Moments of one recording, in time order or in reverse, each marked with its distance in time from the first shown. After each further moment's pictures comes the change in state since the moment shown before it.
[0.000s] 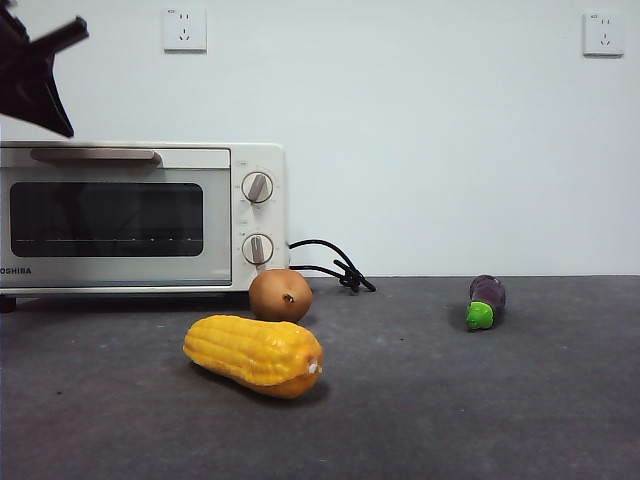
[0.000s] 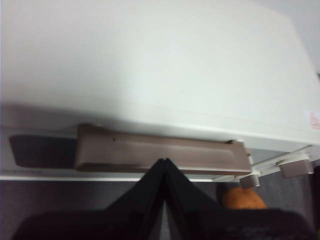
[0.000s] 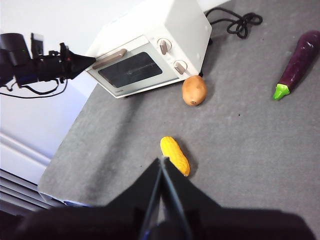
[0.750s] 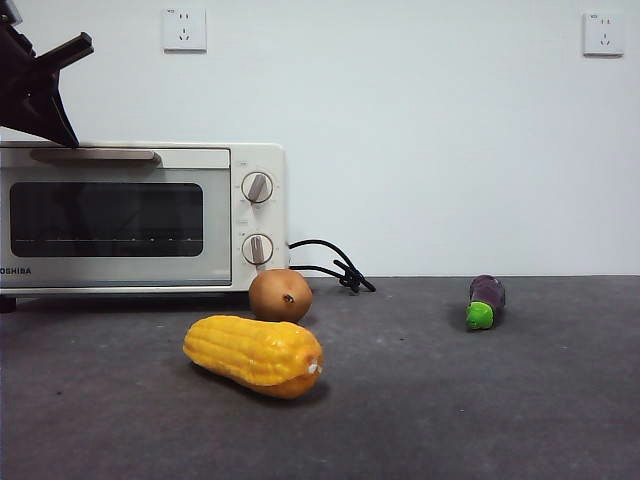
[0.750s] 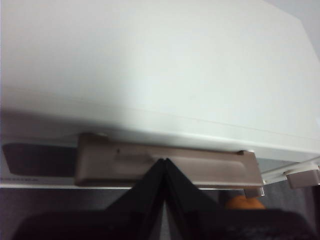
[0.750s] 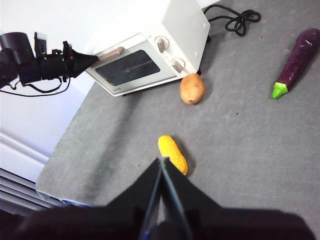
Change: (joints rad) left arm 0.002 0.037 0.000 0.050 0.000 -0.016; right arm 0.000 0.023 0.000 0.003 0.000 -0.011
